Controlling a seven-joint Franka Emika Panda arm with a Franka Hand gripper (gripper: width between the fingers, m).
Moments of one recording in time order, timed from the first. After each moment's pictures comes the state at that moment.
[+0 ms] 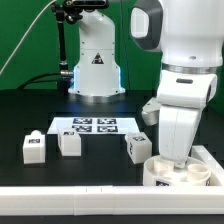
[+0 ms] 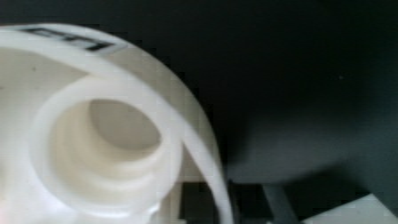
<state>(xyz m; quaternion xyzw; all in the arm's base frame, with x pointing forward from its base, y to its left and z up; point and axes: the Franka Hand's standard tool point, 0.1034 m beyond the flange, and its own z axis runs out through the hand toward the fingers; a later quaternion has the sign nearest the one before) 0.575 0.103 0.015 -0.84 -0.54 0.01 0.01</state>
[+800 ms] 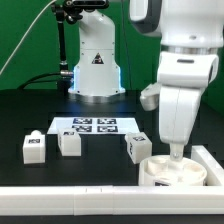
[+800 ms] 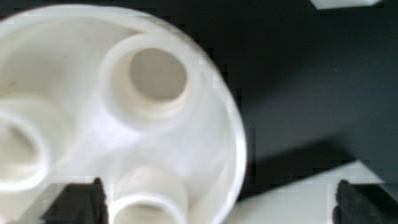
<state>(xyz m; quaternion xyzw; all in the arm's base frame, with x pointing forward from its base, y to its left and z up) 0.586 0.098 0.057 -0.84 -0.54 0.00 -0.01</state>
